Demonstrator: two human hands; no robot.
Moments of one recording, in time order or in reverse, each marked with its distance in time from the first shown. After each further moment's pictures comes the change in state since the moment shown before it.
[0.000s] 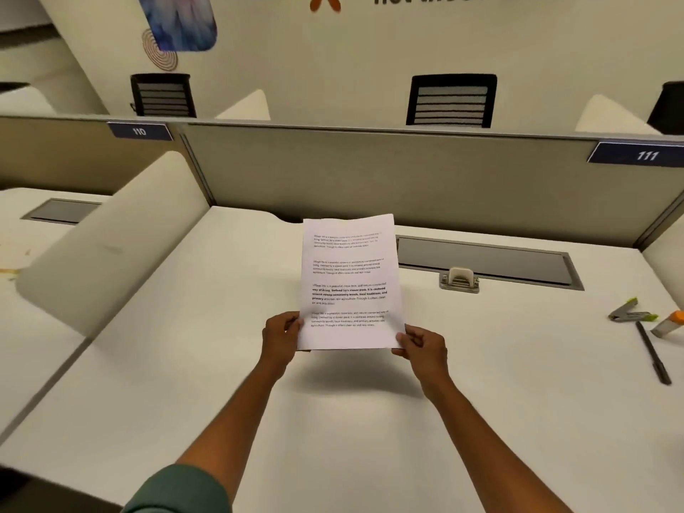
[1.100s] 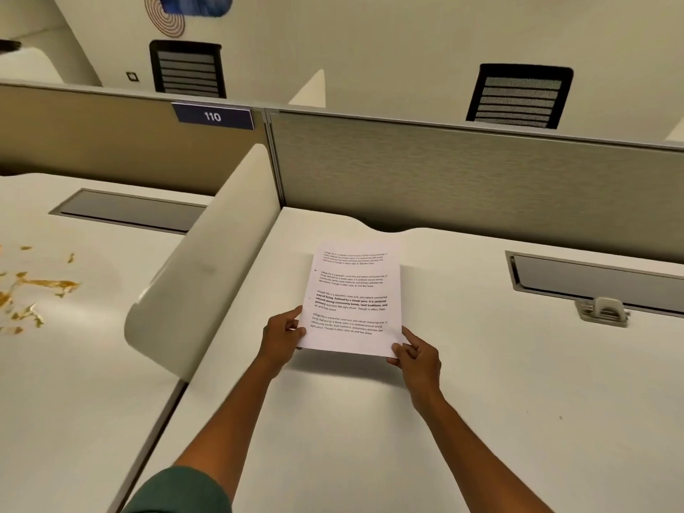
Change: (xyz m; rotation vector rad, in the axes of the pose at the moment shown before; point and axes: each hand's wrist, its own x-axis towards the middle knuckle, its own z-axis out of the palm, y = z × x) left_hand 0.205 -0.088 -0.269 0.020 -0.175 -0.090; right_hand 0.004 -0.005 0.354 -0.030 0.101 0.088
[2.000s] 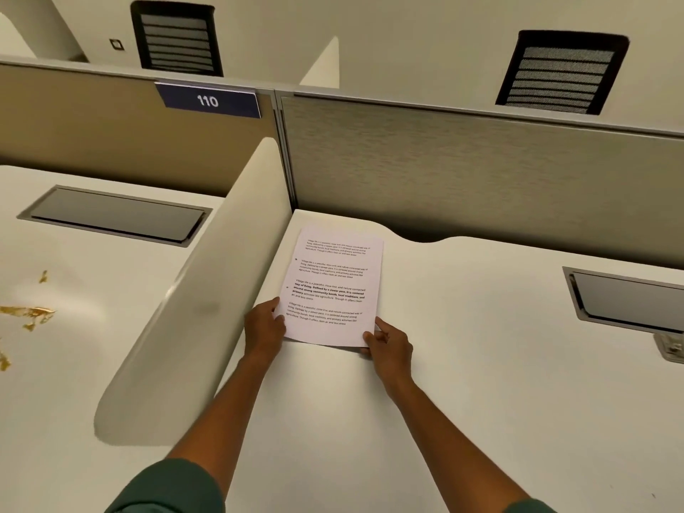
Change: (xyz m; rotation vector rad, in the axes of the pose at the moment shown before) left_hand 0.143 -0.016 -0.056 0.345 0.260 0.076; right_hand 0.082 -0.034 0.149 -0.130 -0.085 -0.017
